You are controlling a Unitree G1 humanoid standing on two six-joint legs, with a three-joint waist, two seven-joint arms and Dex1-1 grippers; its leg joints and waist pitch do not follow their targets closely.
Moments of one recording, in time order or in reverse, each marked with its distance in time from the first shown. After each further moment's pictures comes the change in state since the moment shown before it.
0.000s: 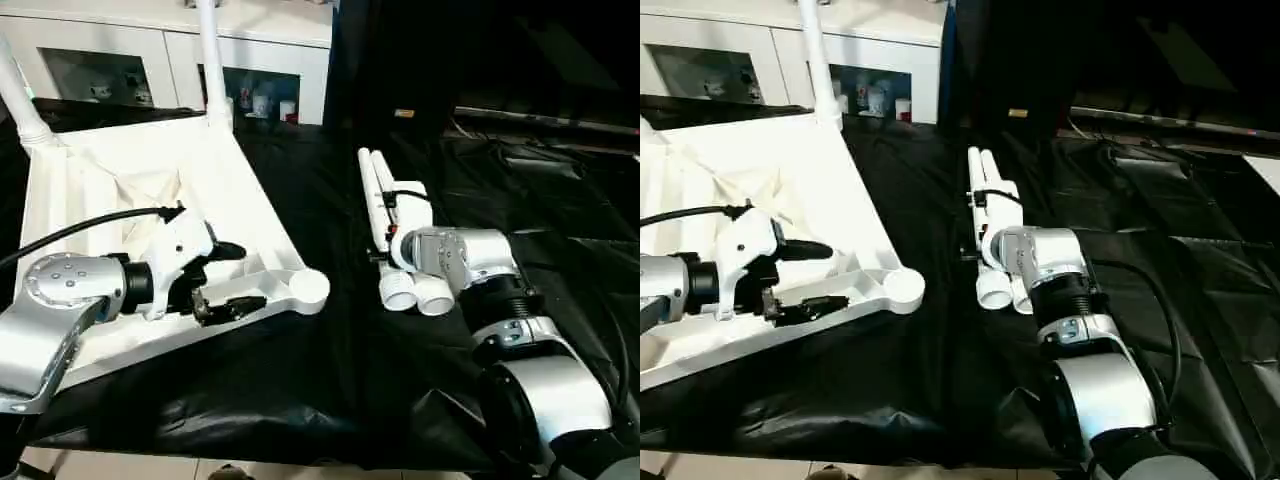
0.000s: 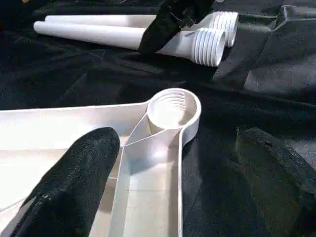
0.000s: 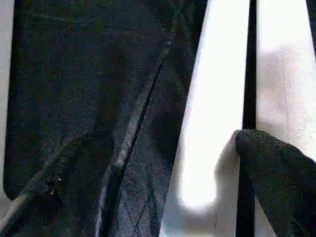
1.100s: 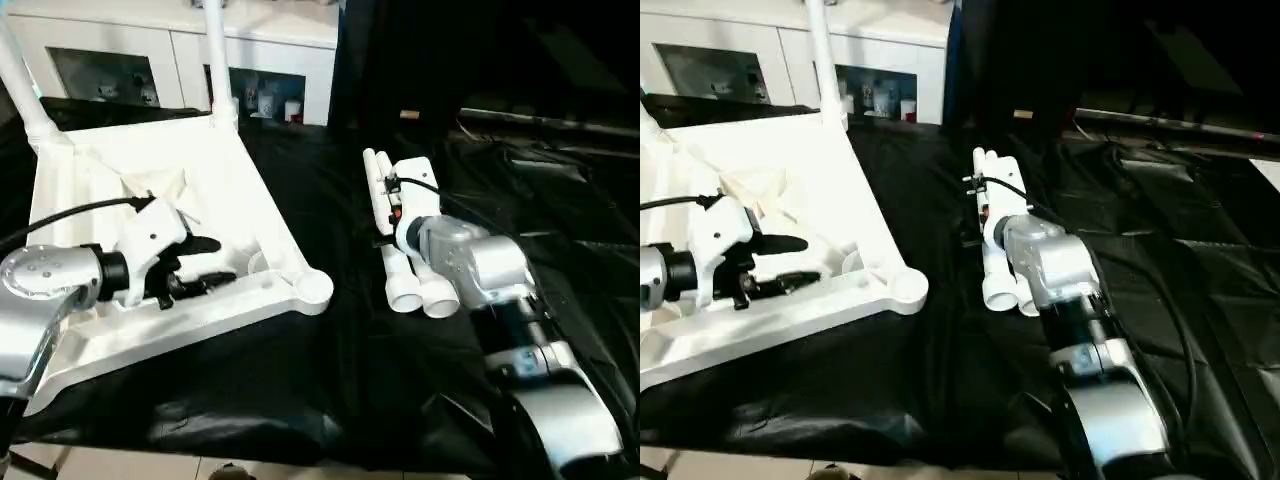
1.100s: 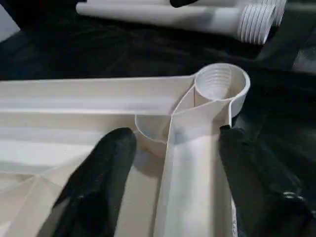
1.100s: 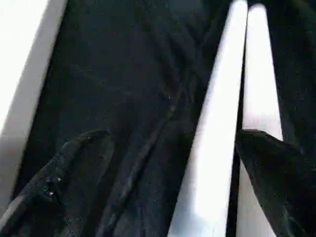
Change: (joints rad) left arm -0.010 0.017 0.050 0.157 0.048 -0.117 -0.009; right arm 0.109 -0.039 0.097 -0.248 -0.033 -0.074 0.006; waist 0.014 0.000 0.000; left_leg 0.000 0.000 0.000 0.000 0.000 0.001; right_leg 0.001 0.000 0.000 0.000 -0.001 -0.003
